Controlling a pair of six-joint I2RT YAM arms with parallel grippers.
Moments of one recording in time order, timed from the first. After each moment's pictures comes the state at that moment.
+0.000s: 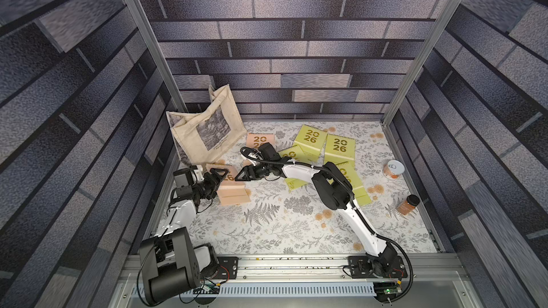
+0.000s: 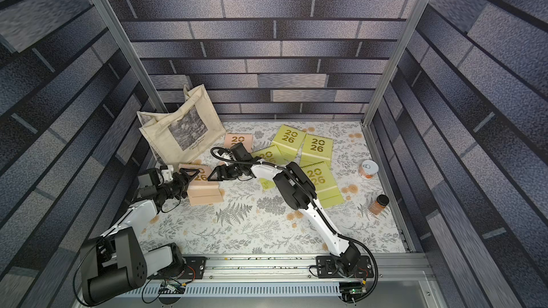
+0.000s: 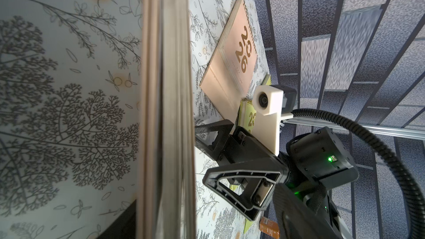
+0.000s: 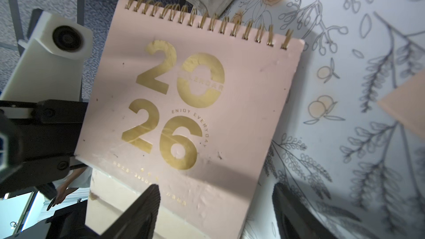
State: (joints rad) left arm 0.34 1.18 0.48 -0.03 0.81 -0.79; right arm 0.82 2.54 1.94 -0.07 -0.85 0.55
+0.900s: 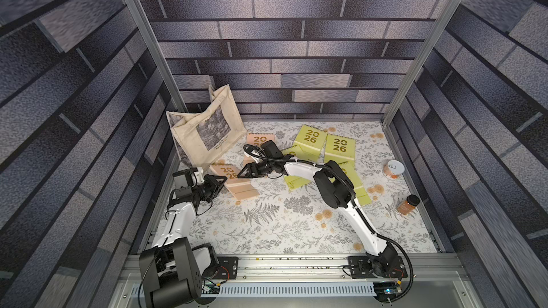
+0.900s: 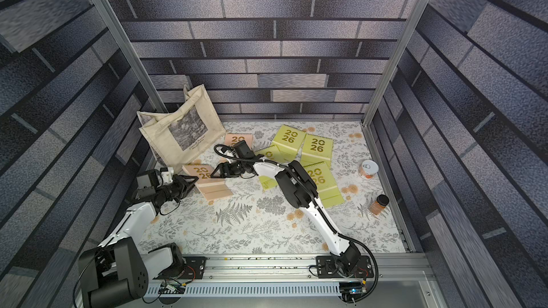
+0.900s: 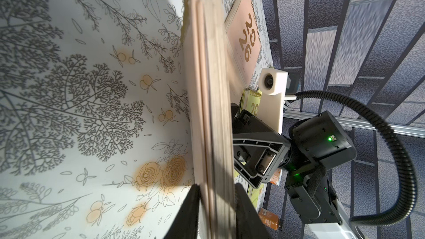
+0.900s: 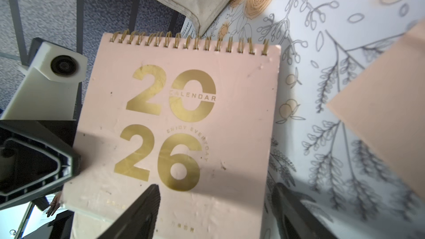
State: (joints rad) left arm 0.34 1.11 0.49 -0.16 0.80 -0.77; right arm 0.78 2.54 1.94 -0.09 -0.85 0.55
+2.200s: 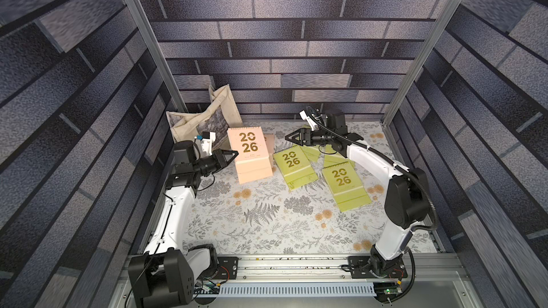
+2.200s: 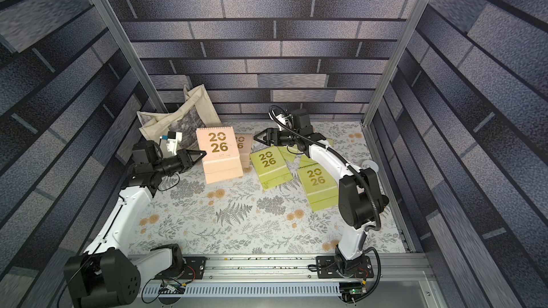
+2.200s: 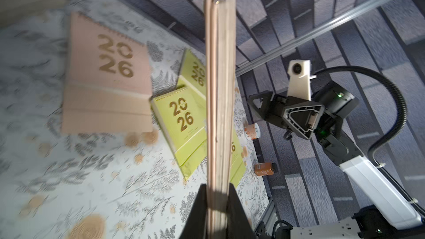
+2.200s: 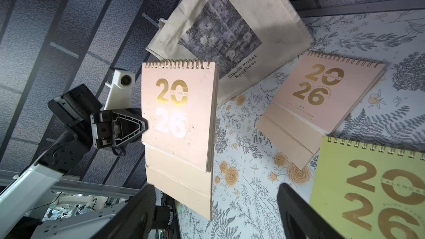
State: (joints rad) left arm 0.10 1.17 0.96 -0.23 1.02 -0.50; right arm 0.41 1.75 1.43 -0.15 -0.92 0.46
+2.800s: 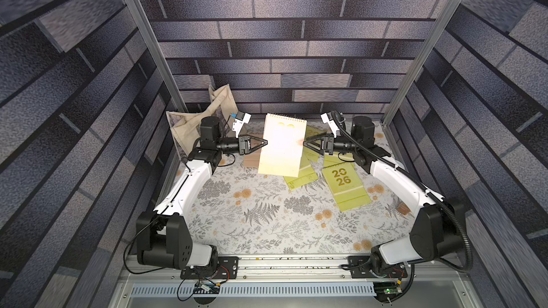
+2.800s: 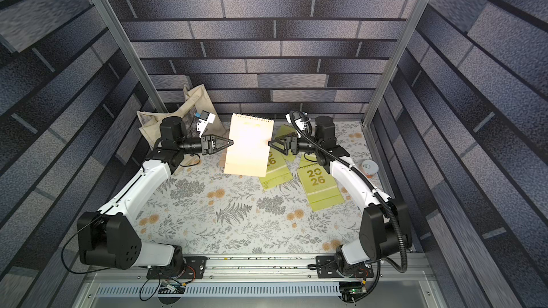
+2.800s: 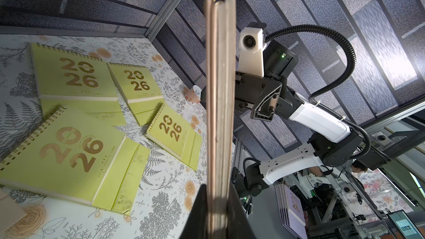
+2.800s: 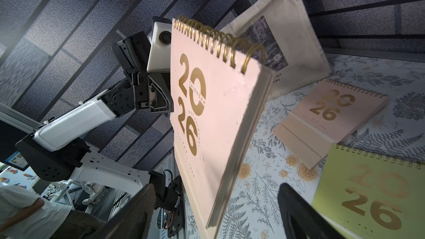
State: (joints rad) left arm -0.11 1.40 1.15 -0.04 1.27 -0.45; right arm 0.32 1.47 1.15 0.07 -1.07 0.43
